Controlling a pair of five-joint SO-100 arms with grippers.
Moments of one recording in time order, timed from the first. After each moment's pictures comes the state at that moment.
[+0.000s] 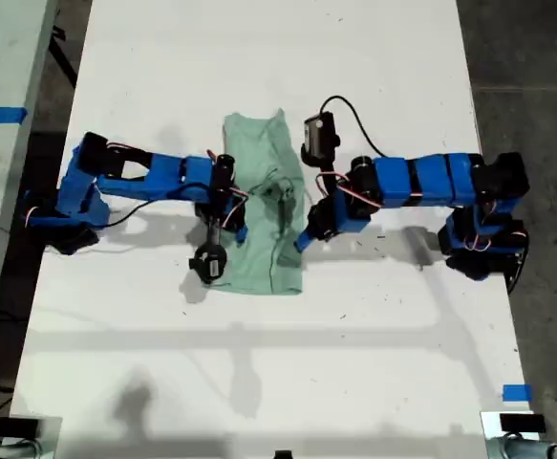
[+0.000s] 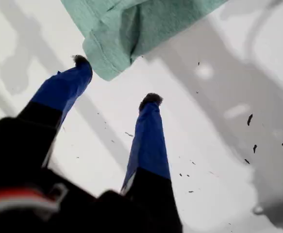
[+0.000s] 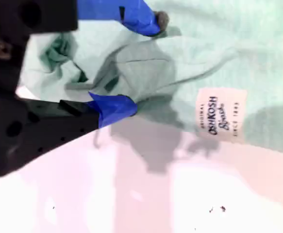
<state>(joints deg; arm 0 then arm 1) -12.7 56.5 65.2 94.5 8.8 1.0 82.4 75.3 80.9 -24.1</state>
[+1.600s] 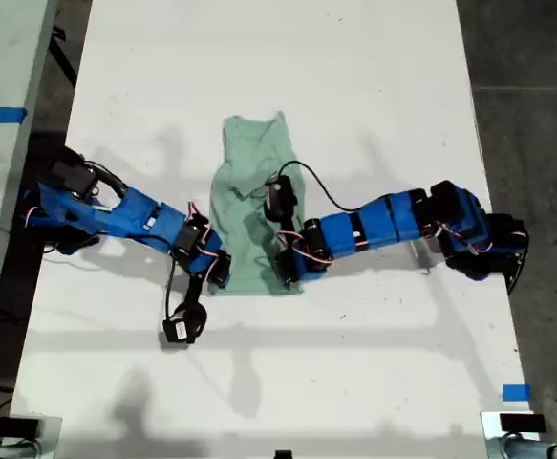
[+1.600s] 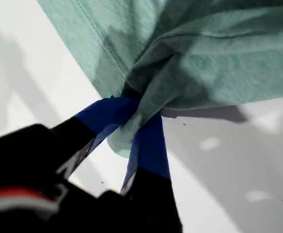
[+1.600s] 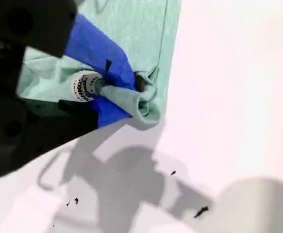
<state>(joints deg) 9.0 63.6 88.3 63.2 -9.2 -7.3 48.1 57.9 64.1 -18.8</state>
